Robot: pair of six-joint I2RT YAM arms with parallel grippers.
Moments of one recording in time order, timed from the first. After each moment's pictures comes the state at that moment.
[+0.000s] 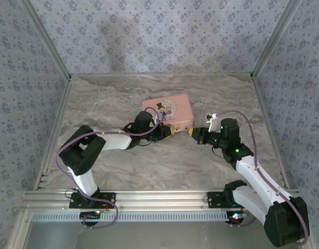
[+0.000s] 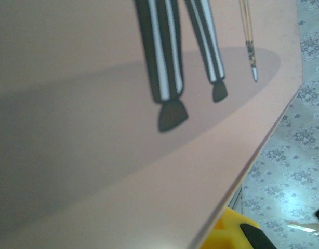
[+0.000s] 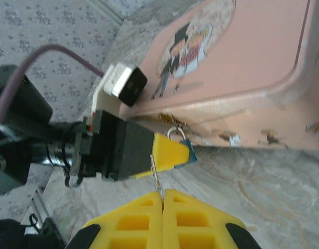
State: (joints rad) left arm -0.73 1.76 0.84 0.40 0.50 -1.08; right arm 0.28 0.89 0.46 -0.01 -0.59 0.55
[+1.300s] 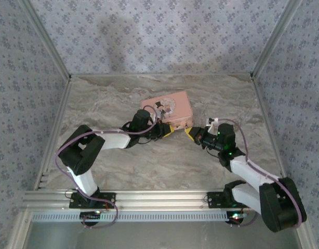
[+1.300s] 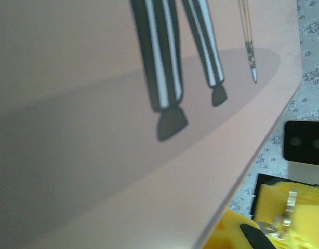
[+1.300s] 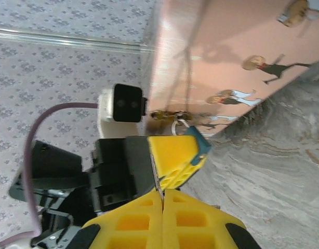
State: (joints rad) left arm -0.70 1.75 0.84 0.44 0.54 -1.13; right arm 0.30 1.08 0.30 0.46 -0.62 1.22
